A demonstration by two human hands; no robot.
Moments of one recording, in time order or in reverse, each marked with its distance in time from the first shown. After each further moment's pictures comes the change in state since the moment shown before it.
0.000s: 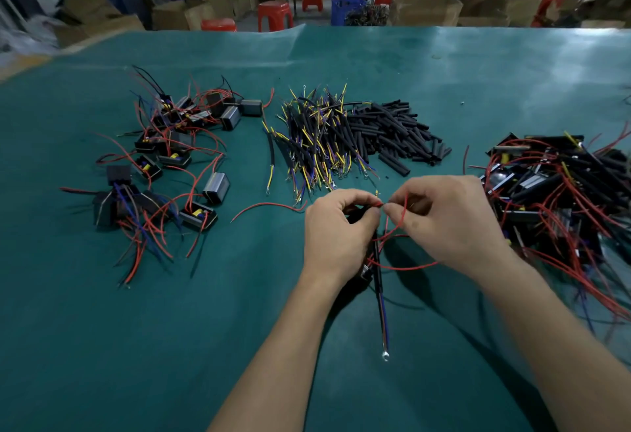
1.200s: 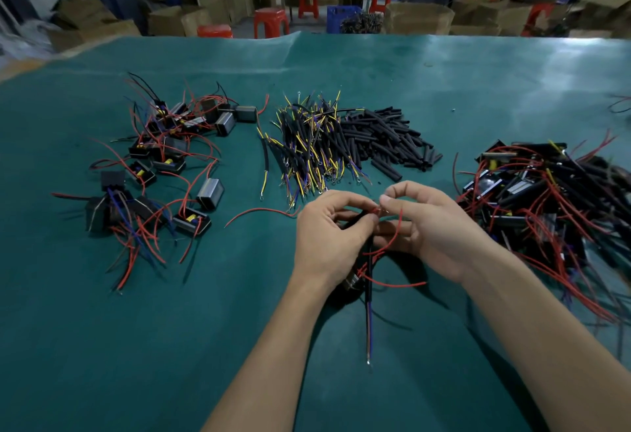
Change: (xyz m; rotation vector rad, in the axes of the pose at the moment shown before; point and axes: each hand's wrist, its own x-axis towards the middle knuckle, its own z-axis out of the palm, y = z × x) left_hand 0.000 -0.002 0.000 -0.211 -0.034 -0.001; right_hand 0.006 -0.002 0.010 1.212 -0.280 0.696
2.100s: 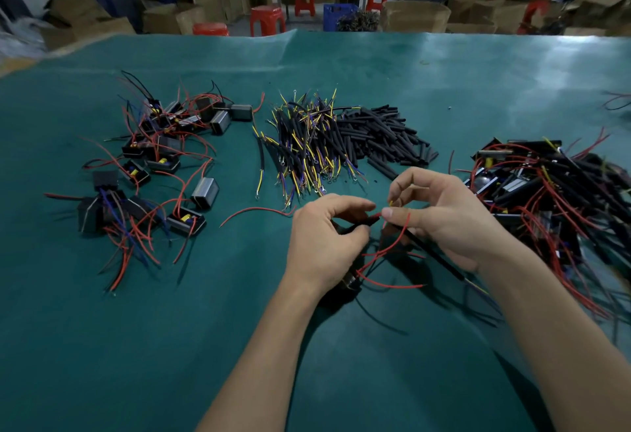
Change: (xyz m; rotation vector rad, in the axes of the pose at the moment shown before) left_hand -0.003 0.006 -0.008 0.224 -0.072 0.069; right_hand -0.002 -0.006 -0.023 -0.361 -0.045 -0.299
